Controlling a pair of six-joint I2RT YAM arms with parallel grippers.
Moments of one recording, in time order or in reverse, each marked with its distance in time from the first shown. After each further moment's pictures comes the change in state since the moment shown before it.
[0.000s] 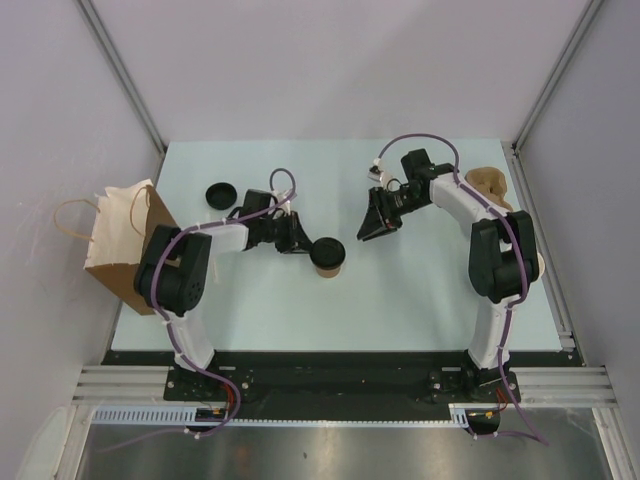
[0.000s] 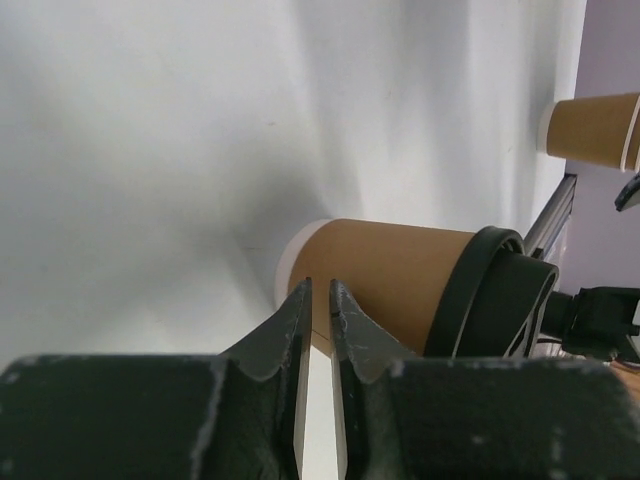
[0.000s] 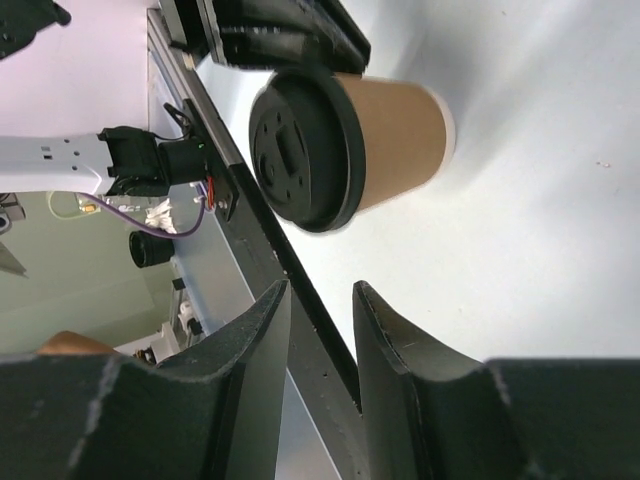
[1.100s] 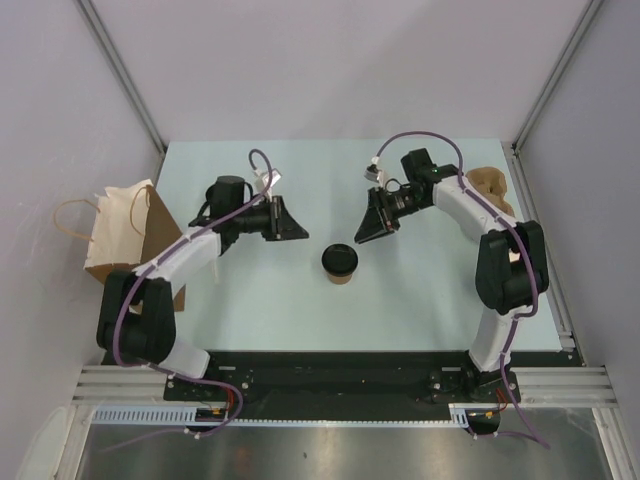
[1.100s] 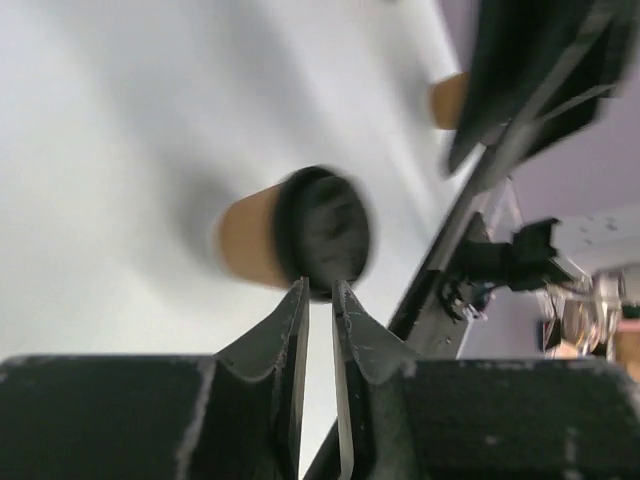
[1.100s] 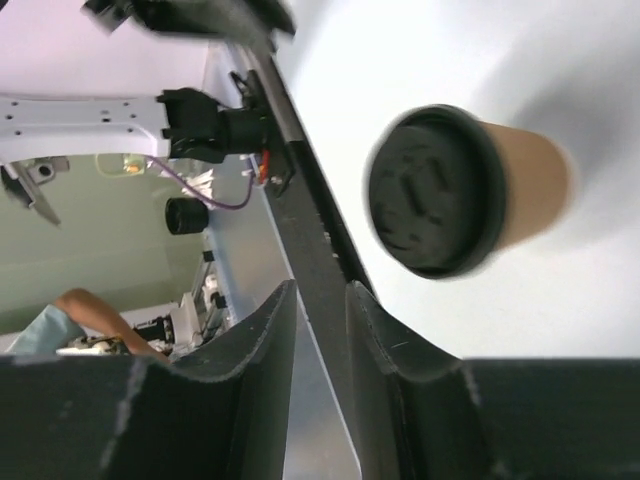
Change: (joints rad) left arm 0.071 -0.323 -0.058 -0.108 0.136 0.098; right arm 0.004 -0.084 -0.038 -0.040 -0.117 -0.035
